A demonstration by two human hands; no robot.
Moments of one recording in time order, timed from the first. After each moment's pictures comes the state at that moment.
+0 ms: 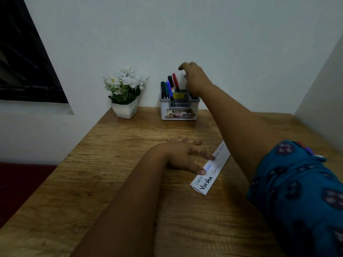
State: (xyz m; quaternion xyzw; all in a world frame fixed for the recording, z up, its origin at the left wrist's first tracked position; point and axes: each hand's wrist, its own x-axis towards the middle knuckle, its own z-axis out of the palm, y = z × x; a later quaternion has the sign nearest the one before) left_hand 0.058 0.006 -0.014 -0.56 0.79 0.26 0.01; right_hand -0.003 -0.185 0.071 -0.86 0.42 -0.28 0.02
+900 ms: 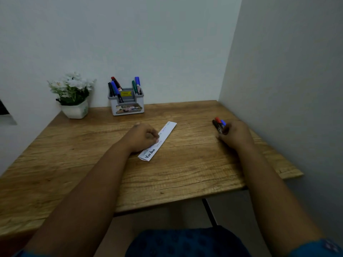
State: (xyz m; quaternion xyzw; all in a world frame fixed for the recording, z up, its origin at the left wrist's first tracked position) left_hand 0.014 0.027 -0.026 -0.59 0.77 0.15 -0.21; right_hand -0.307 0.017 -0.017 -0.63 0.74 -0.21 0.07
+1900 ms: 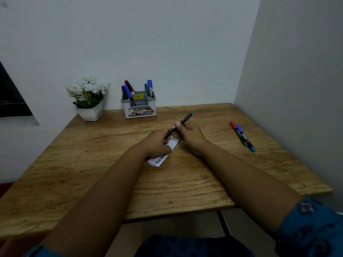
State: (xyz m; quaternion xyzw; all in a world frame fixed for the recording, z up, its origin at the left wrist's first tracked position) left_hand -0.006 0.028 -0.023 -0.58 0.76 0.21 -0.19; right_hand -0.156 -0.016 -0.037 -0.58 0.40 -0.47 0.53
